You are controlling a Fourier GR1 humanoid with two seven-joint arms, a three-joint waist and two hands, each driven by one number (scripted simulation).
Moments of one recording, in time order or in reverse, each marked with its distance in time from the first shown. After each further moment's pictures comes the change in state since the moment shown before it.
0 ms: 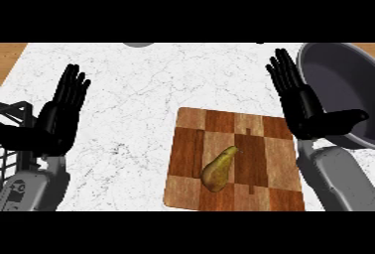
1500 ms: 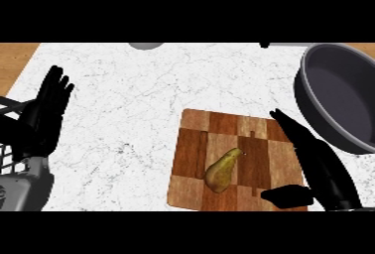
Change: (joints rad) left arm 0.020 0.043 0.047 -0.063 -0.052 0.058 0.206; right arm 0.233 -0.349 0.319 -0.499 0.777 -0.020 0.804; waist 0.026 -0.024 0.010
